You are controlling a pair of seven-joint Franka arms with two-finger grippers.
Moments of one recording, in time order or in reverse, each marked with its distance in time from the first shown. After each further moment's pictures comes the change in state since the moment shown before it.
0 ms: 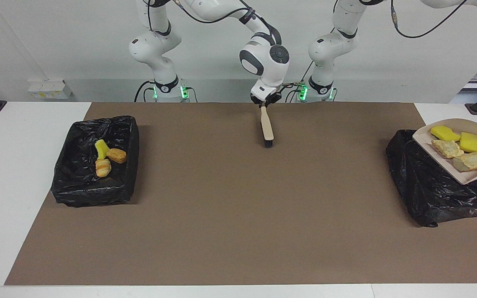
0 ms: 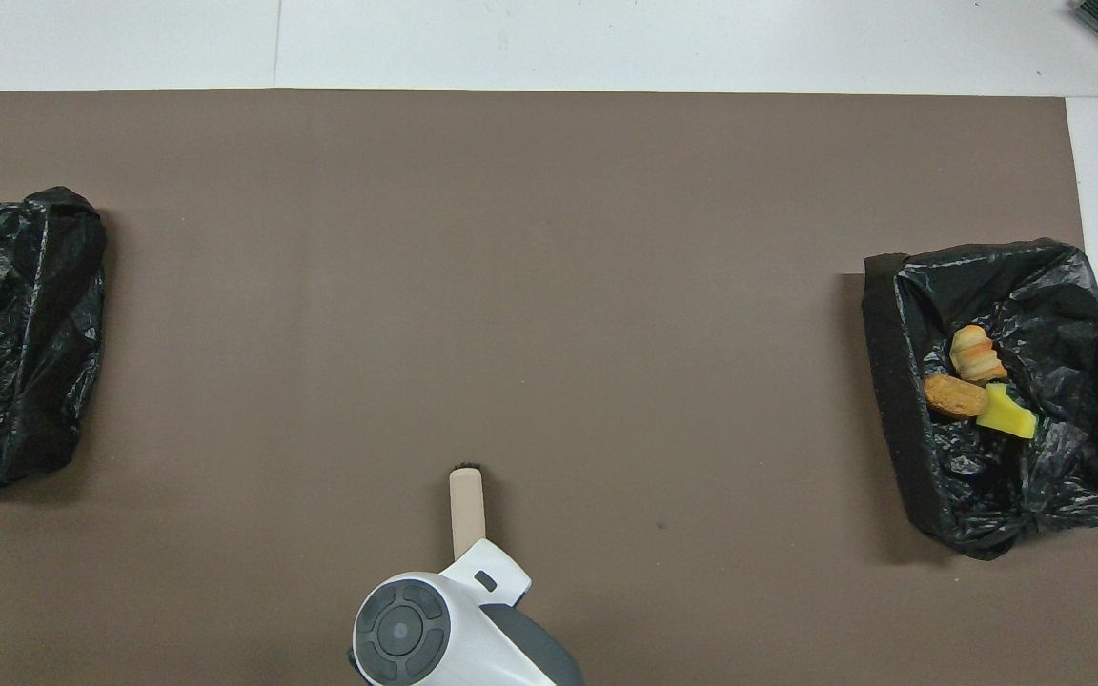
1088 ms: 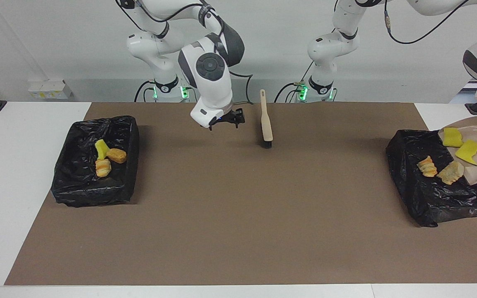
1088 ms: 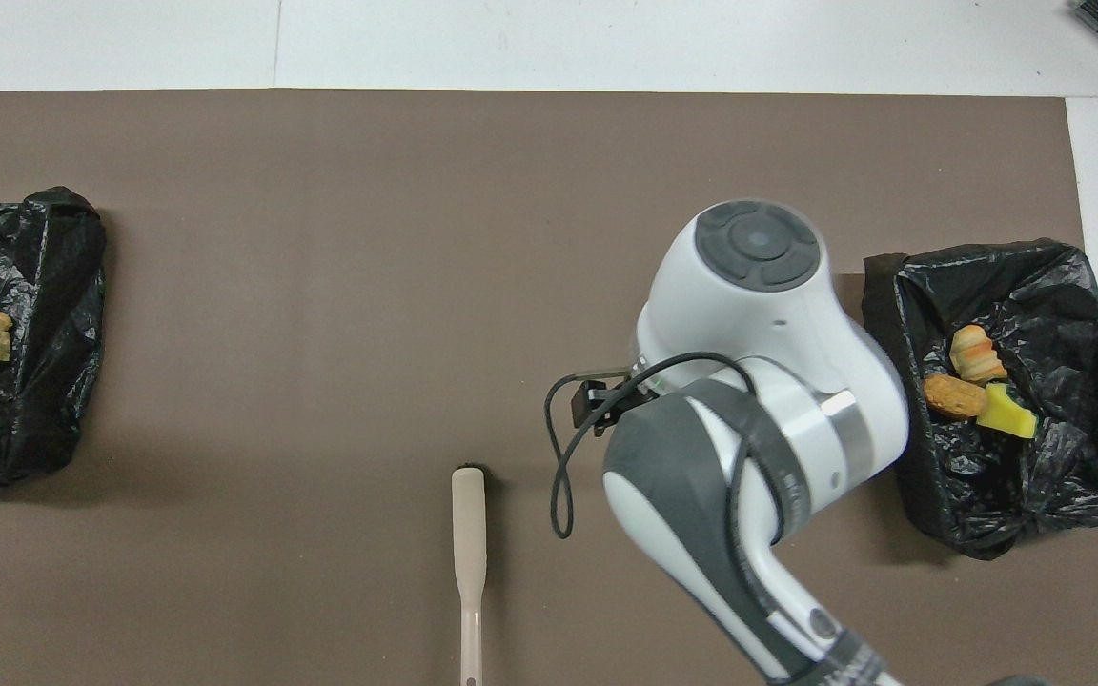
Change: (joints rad) left arm -0.105 0.007 -0.027 -0.053 0.692 0.075 -0.201; right arm -0.539 -0.027 -0.015 0.349 -0.055 -0.399 -0.498
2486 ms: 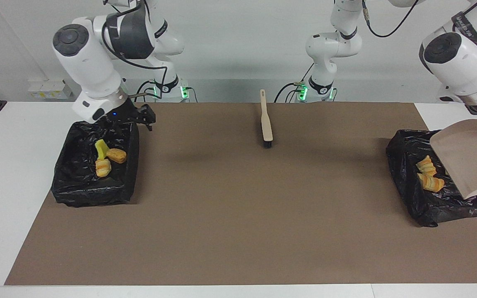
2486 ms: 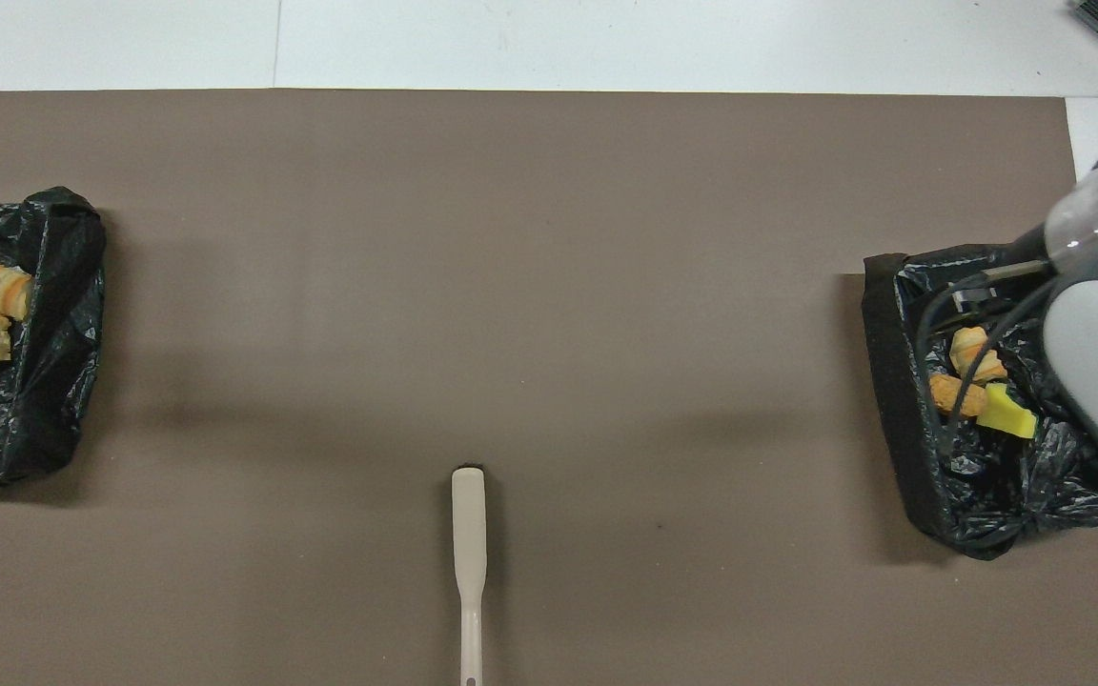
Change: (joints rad) left arm -0.375 -0.068 -0.023 0.045 0.018 -0.265 -0.277; right arm -0.257 -0.084 -0.224 0.074 -0.095 -0.066 -0.514
